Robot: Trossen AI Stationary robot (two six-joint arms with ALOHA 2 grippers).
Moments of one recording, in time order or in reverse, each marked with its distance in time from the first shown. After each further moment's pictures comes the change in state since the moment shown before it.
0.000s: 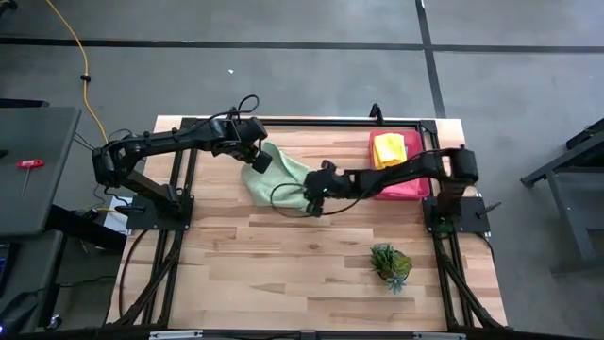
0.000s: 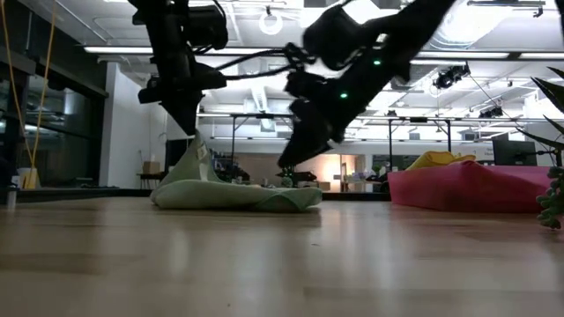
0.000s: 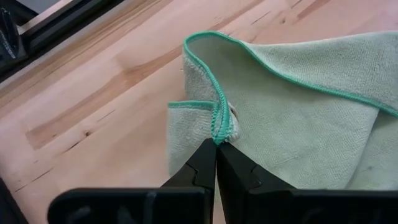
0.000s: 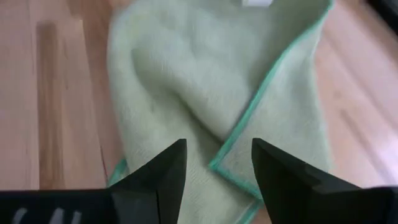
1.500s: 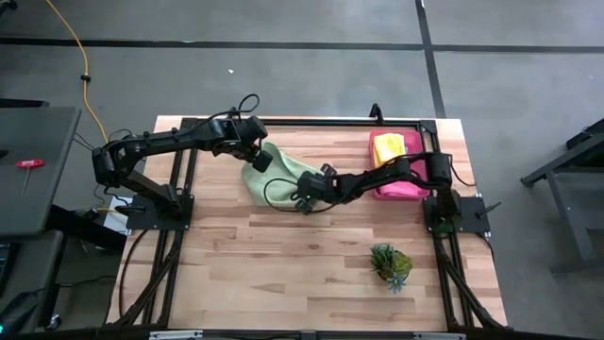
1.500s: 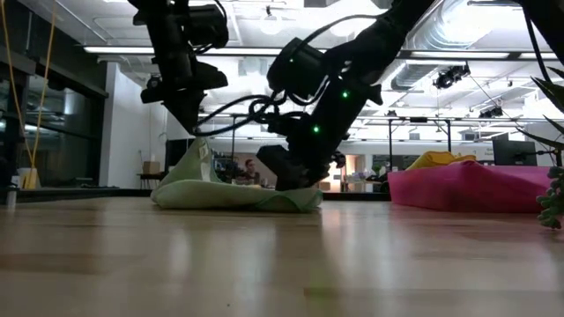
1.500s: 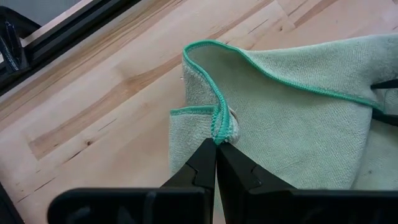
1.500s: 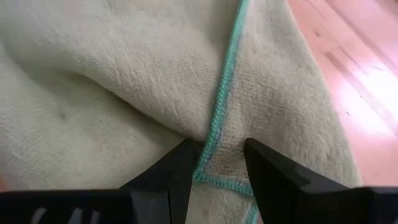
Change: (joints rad) left arm 0.002 -0.001 0.000 0.022 -0.010 0.027; right arm 0.010 0.229 0.192 -0.175 0.194 0.255
